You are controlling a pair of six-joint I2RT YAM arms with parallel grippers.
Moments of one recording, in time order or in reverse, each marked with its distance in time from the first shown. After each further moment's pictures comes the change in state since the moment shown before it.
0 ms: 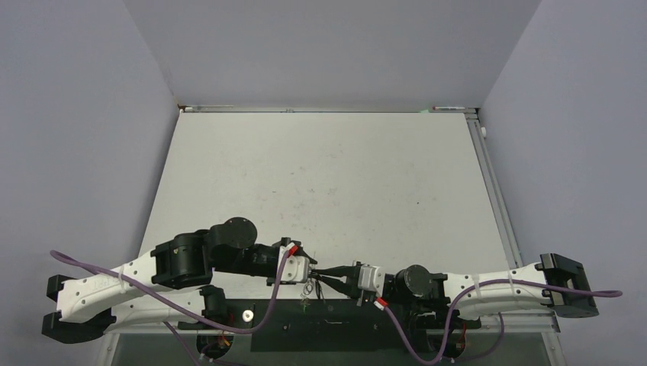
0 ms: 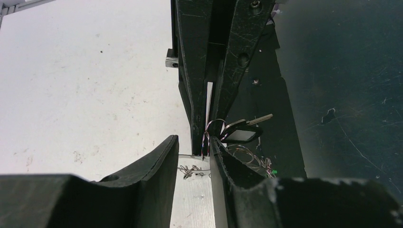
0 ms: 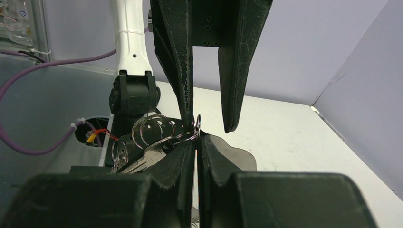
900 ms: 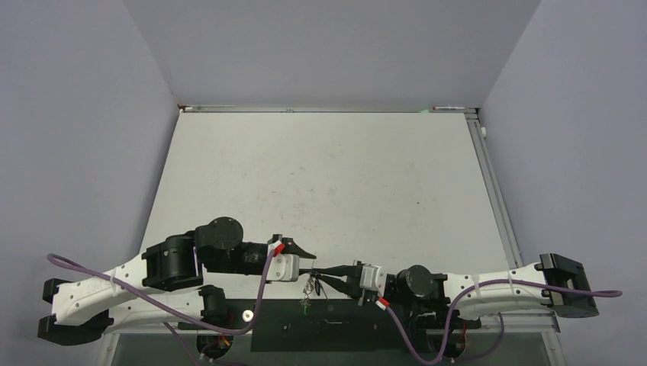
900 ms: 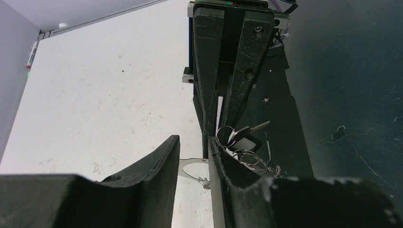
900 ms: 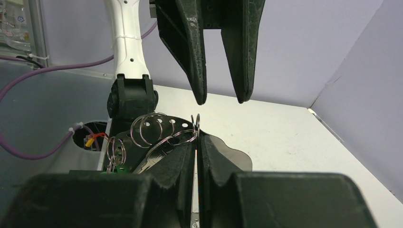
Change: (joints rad) left arm 0.000 -0.050 0.000 0.061 -0.015 0.006; right arm 0.000 0.000 -0.008 0.029 0.009 0.000
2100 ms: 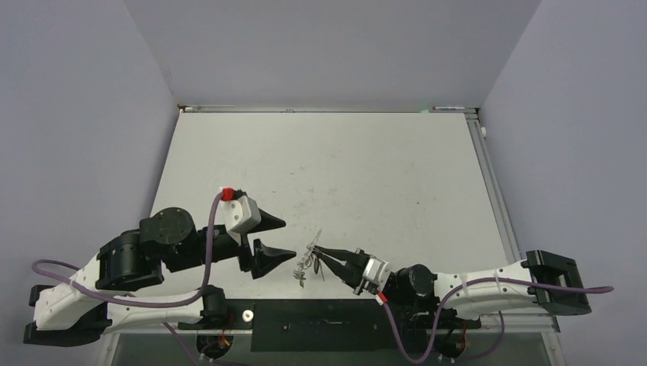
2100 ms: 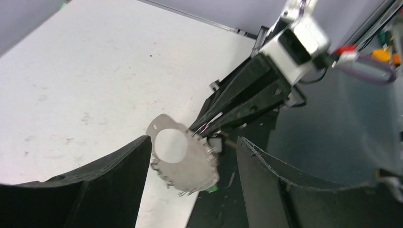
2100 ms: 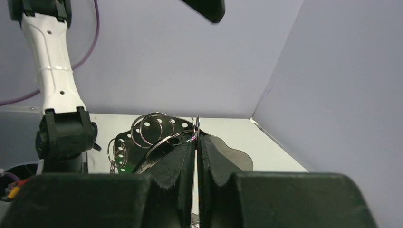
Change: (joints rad) left arm 0.000 0.029 0.320 -0.195 -0.310 -0.536; right arm -0.005 0.138 0.019 0.278 0.202 -0.143
